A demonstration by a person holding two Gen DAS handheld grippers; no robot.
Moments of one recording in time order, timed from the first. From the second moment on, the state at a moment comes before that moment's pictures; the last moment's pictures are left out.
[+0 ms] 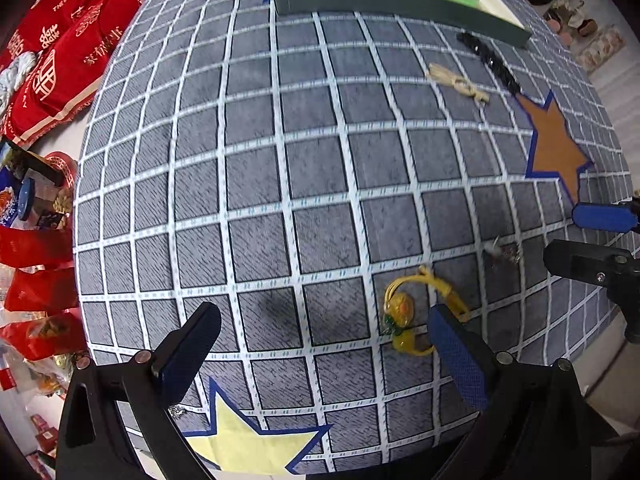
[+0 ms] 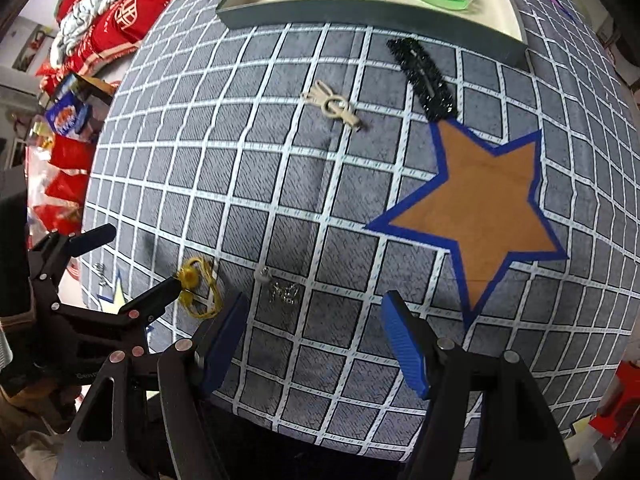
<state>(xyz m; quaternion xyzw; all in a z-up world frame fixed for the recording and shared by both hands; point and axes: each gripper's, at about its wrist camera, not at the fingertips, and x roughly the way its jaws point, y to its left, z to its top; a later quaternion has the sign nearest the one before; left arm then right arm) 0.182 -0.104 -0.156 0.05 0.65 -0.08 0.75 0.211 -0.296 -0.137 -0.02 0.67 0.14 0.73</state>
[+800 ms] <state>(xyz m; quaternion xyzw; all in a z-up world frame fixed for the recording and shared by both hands) 0.156 -0.122 -0.208 0.06 0.65 -0.09 0.76 0.204 -0.253 -0.171 -0.08 0.67 0.15 0.72</state>
